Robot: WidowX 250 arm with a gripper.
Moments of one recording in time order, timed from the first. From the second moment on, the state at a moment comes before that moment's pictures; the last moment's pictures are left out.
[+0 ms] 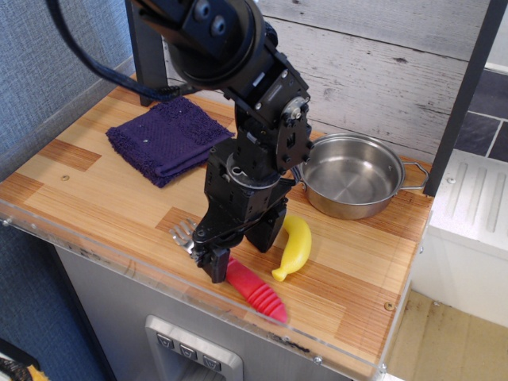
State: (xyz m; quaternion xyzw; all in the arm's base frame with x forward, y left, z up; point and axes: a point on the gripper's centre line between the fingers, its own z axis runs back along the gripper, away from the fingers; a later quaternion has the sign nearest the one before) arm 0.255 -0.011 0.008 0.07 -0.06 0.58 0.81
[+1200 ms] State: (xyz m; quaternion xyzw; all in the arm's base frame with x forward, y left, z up) arm 0.246 -0.016 0.009 0.07 -0.06 0.57 0.82
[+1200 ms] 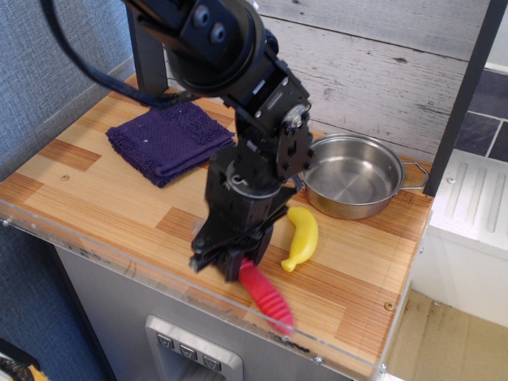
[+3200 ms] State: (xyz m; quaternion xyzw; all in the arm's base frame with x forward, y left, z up) arm 0.339 0.143 0.054 0.02 -0.08 0.68 0.73
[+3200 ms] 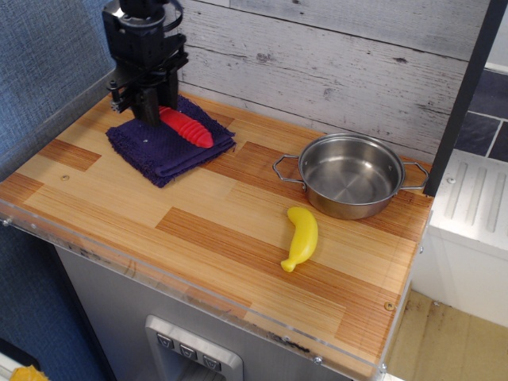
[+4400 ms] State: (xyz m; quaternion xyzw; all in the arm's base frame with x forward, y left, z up) arm 0.338 0.148 0.022 0.05 -0.05 0.70 0.71
